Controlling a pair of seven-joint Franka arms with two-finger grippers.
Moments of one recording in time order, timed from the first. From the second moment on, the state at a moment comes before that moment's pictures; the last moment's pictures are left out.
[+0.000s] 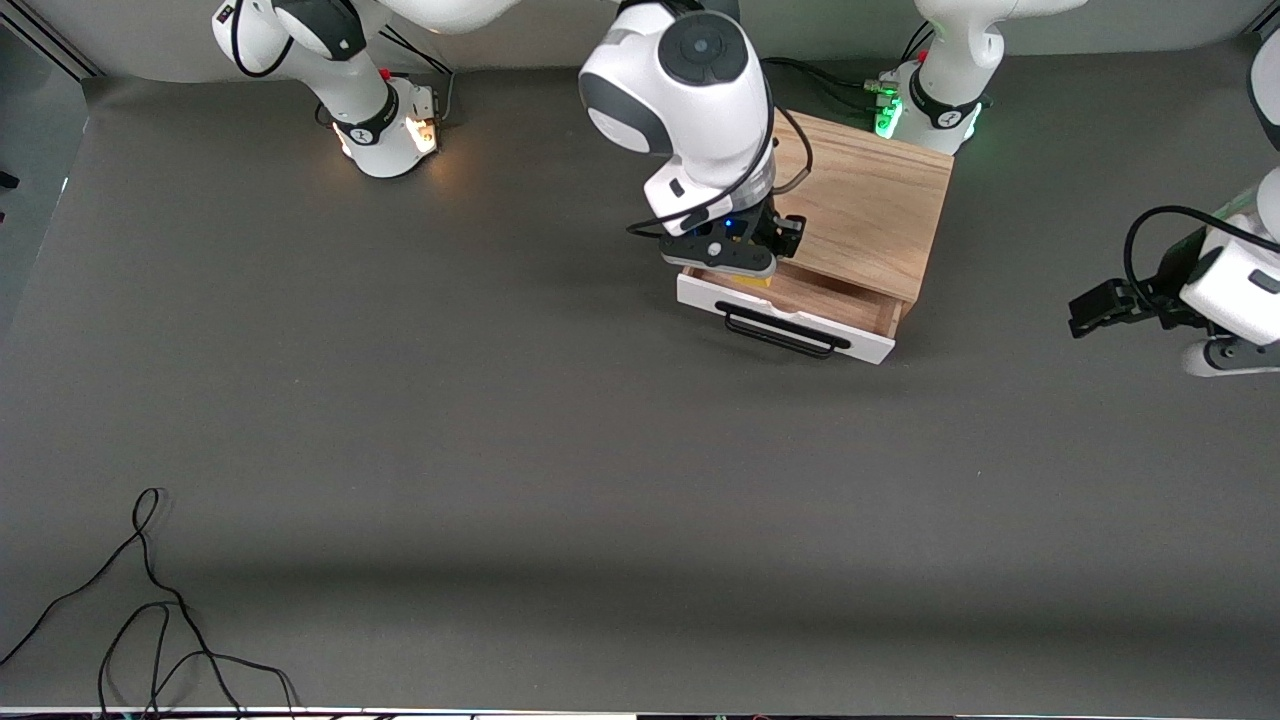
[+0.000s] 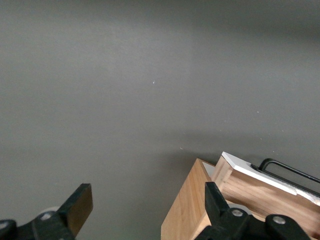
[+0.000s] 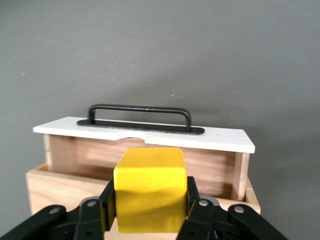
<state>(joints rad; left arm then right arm) 0.05 0.06 -0.11 -1.62 0.00 1.64 -0.13 0.83 0.73 0.17 -0.97 0.02 1.85 1.29</state>
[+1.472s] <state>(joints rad) 0.07 0.04 -0.10 -1.65 -0.02 1.64 -0.13 0.89 0.82 0.16 -1.03 -0.02 1.85 1.31</state>
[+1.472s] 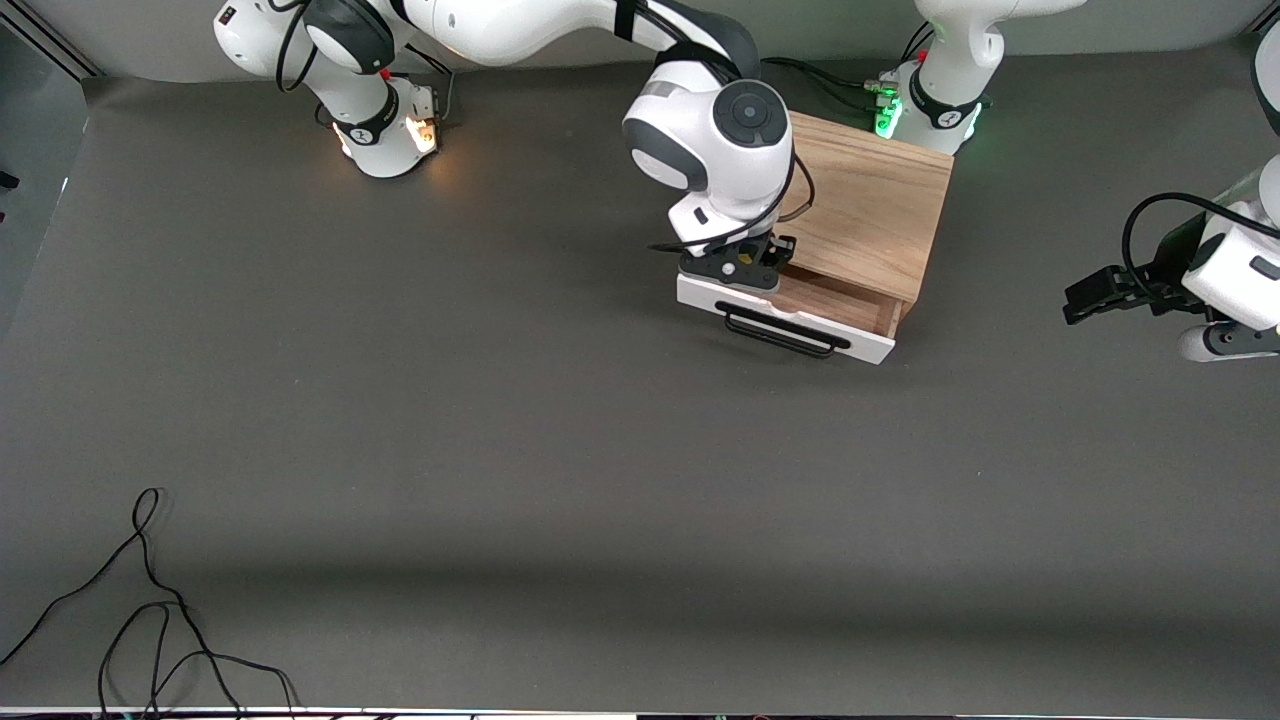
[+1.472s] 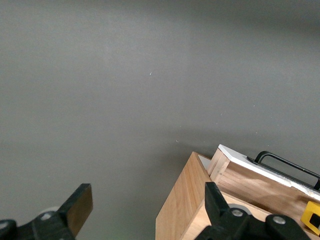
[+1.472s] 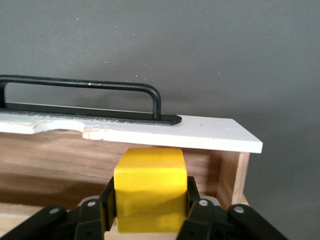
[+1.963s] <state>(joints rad) 0.07 0.04 -0.10 -1.65 -0.02 1.64 -0.13 0.89 0.83 0.16 -1.03 -0.04 1.85 1.31</state>
